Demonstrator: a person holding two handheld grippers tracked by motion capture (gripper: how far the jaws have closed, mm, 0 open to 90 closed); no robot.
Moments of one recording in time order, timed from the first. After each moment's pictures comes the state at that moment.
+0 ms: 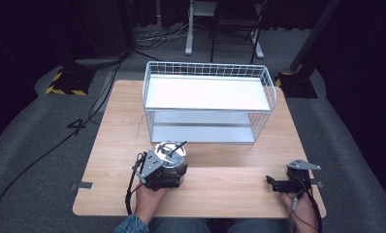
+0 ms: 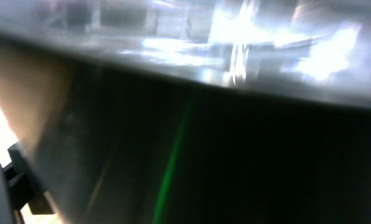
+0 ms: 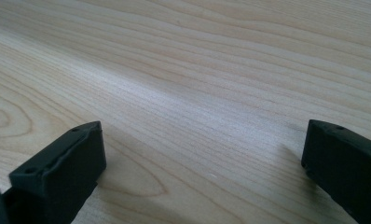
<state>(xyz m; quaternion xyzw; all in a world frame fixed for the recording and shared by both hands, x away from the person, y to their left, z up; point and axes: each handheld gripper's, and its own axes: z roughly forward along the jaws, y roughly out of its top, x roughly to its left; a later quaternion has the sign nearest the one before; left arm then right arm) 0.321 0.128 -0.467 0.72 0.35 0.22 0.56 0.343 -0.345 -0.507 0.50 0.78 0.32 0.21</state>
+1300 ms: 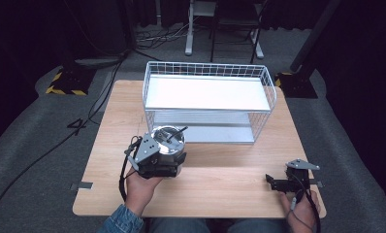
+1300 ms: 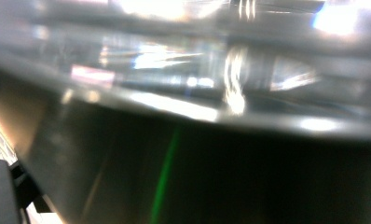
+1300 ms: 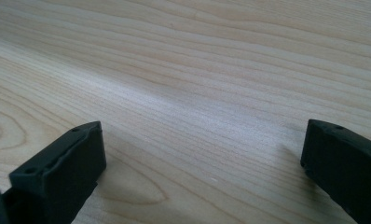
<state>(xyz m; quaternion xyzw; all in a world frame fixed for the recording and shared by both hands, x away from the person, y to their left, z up) 0.325 0.137 -0.381 0.74 0.33 0.21 0.54 0.343 -0.341 -0.507 0.51 0.77 0.32 0.22</state>
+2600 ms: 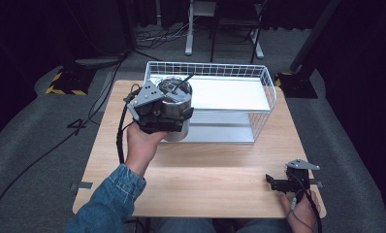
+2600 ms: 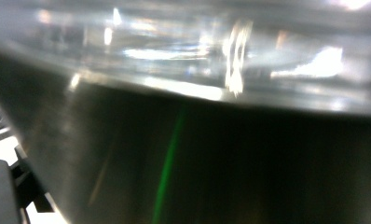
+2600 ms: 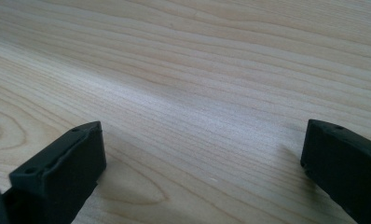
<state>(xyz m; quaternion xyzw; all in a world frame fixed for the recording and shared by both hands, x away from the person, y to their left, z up) 0.382 0.126 -0.272 0.73 0.31 0.22 0.56 0.343 -0.341 -0.507 0.51 0.77 0.32 0.22</state>
